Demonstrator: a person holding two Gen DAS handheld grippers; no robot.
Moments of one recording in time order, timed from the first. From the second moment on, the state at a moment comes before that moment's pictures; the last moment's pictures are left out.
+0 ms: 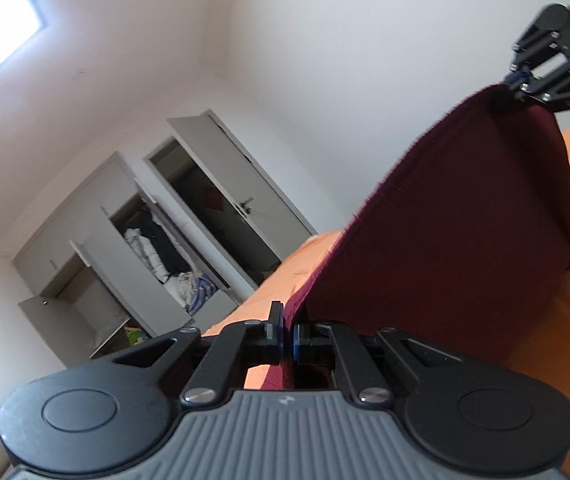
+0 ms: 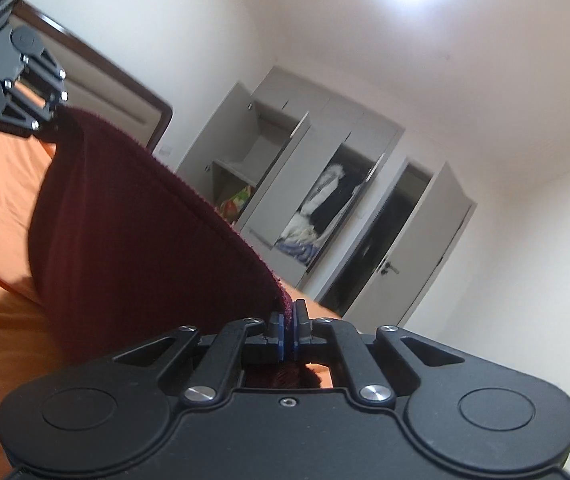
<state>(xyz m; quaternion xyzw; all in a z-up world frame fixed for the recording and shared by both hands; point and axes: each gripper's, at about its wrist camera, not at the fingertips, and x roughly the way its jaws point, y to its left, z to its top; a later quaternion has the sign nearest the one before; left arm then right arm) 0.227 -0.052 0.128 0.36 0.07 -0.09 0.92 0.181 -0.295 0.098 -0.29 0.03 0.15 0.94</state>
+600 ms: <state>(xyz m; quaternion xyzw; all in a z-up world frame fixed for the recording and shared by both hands) 0.505 -0.029 0.021 0.23 0.30 -0.13 0.92 0.438 -0.279 0.005 -0.22 0.24 0.17 0.93</state>
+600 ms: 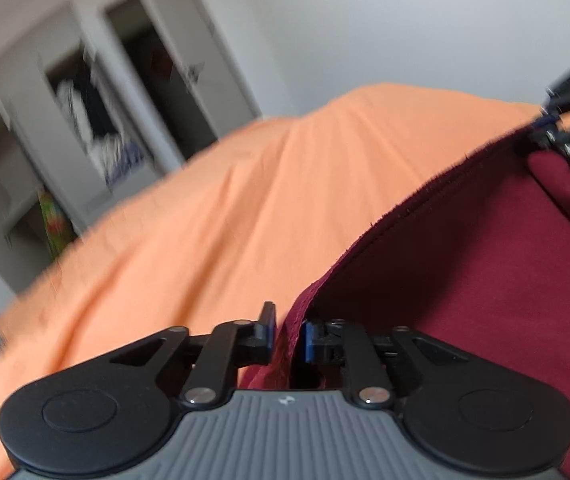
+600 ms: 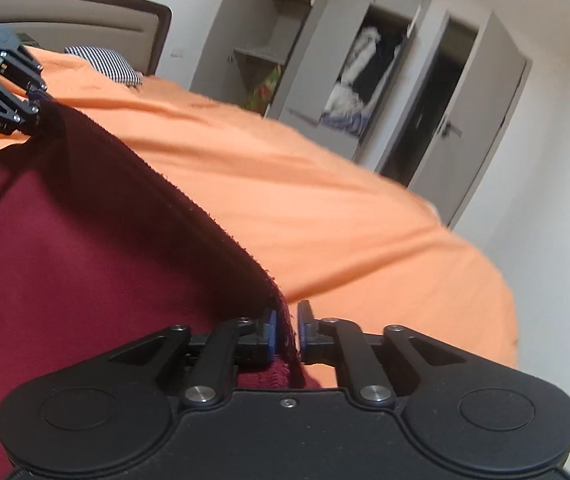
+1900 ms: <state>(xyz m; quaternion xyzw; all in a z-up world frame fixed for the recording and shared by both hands) 0.311 0.097 -0.031 -0.13 0.33 -0.12 0.93 0.238 -0.308 -0.024 0.02 0.24 0.11 0.96</state>
